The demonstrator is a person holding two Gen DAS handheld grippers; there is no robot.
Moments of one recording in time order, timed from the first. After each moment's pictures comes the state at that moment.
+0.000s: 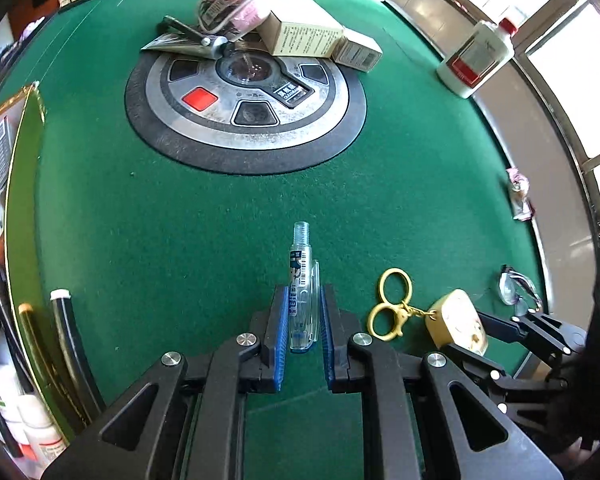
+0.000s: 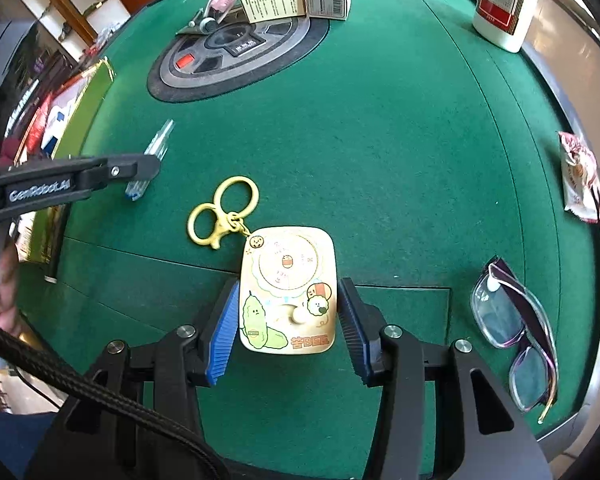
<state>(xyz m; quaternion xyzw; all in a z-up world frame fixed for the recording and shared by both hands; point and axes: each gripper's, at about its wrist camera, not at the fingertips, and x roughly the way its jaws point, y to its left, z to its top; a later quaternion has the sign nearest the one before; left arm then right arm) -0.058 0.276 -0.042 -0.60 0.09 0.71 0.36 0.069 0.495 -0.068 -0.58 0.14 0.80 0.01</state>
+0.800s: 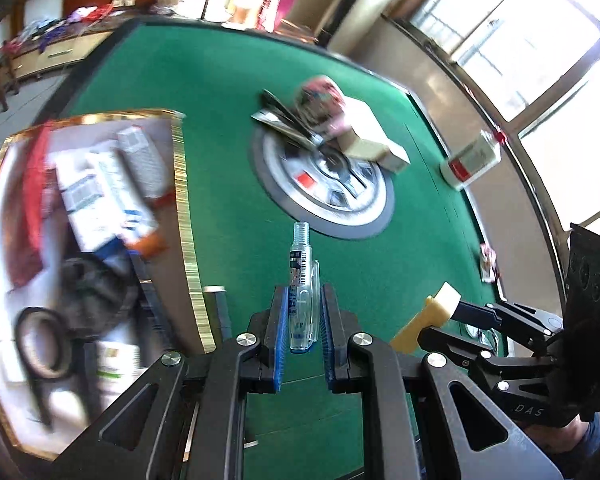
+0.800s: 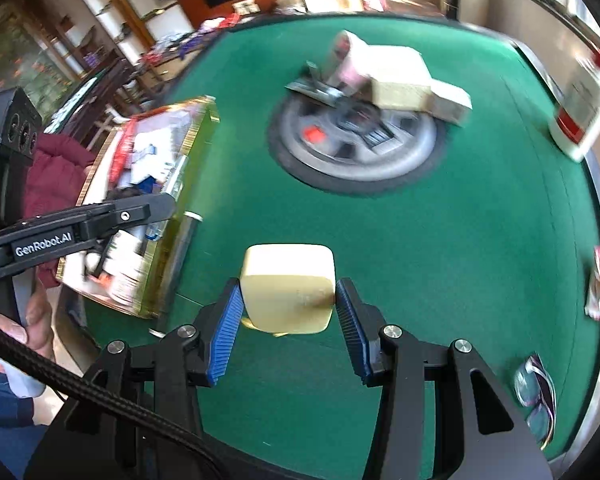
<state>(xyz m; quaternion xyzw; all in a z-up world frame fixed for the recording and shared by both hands) -0.116 0.135 0.024 -0.55 -0.02 0.76 0.34 -0.012 0.382 0.003 -0.53 0.10 0.84 -0.09</state>
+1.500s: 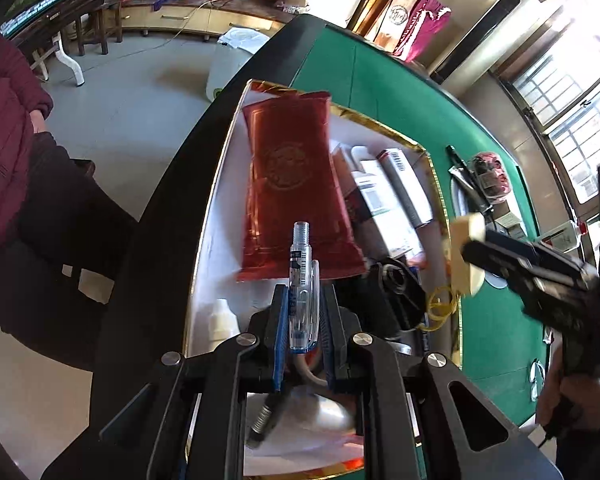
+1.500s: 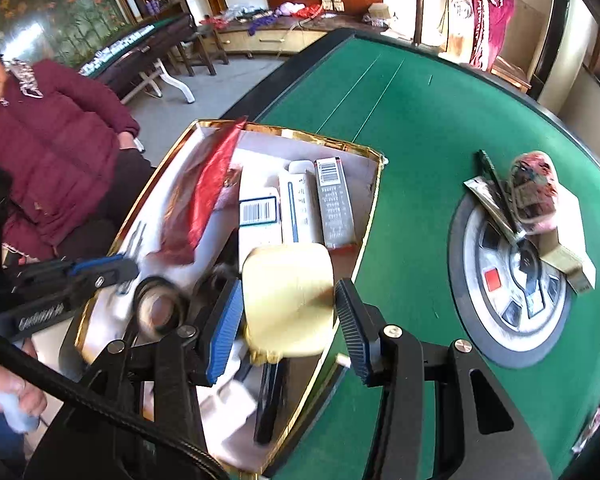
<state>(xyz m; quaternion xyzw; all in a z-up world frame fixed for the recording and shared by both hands) -0.188 -0.054 -0.026 -0.57 -0.08 0.80 0.19 -0.156 0.204 -0.020 -0.54 -0.01 0.83 -0.15</state>
